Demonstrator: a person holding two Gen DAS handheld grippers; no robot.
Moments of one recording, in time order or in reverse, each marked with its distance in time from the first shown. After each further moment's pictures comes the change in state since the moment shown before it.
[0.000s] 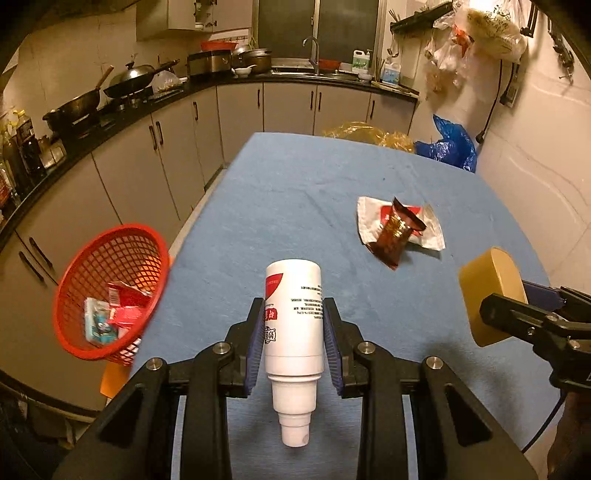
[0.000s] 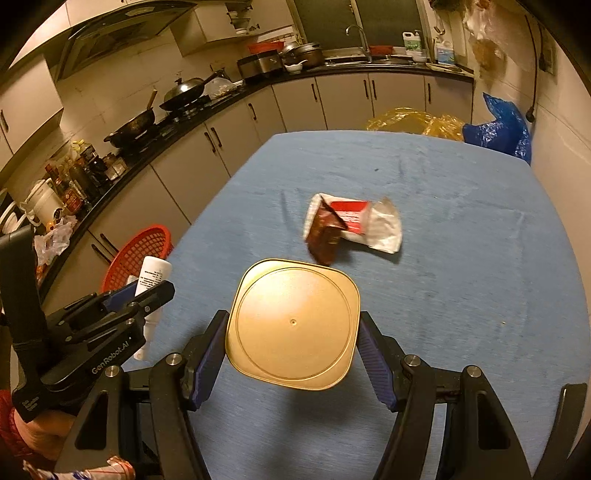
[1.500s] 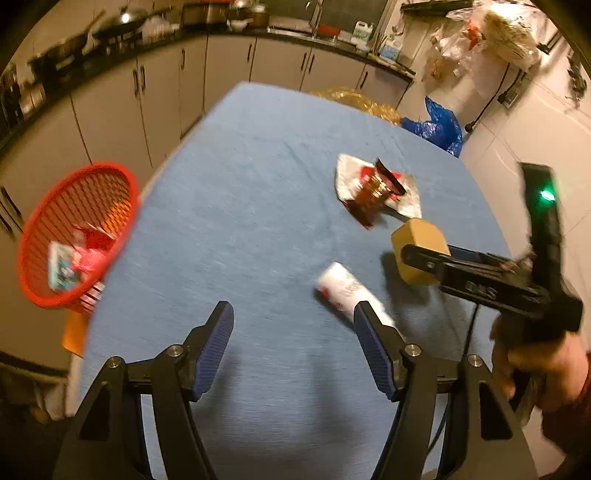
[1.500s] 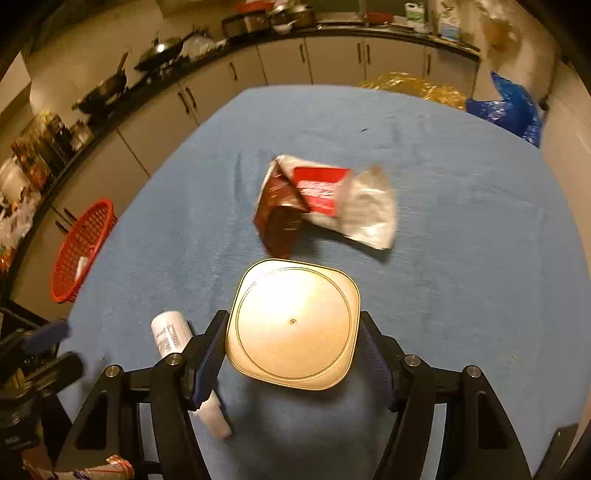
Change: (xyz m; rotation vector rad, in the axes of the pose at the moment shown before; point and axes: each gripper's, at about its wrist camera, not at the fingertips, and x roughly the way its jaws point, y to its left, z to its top) left arm 0.017 -0.006 -0.016 -0.122 0.192 -0.154; right arm 0.067 -0.048 0.016 0.006 0.143 -0.076
